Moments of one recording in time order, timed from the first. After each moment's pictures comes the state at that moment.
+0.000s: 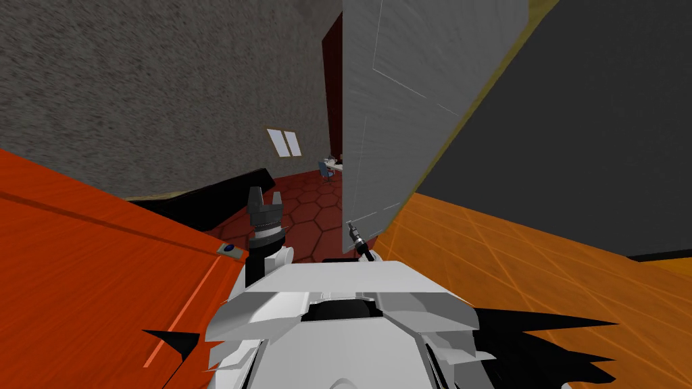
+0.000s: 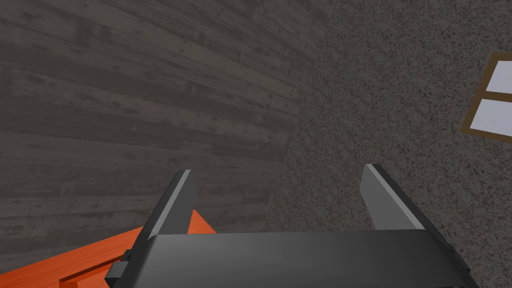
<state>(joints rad) -0.07 -0.07 0.45 -0.74 -0.04 -0.78 -0.06</state>
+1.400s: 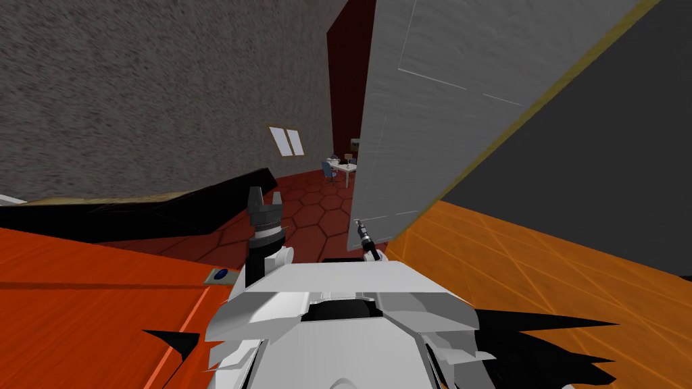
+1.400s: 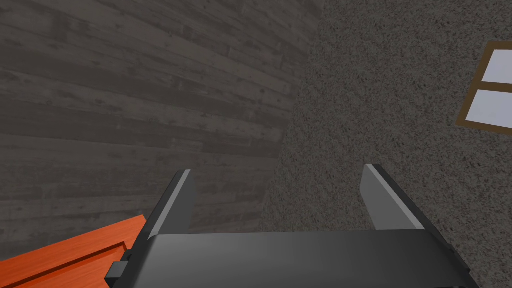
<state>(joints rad) -0.05 -0.09 0.28 -0.77 -0.08 -0.76 -0.03</state>
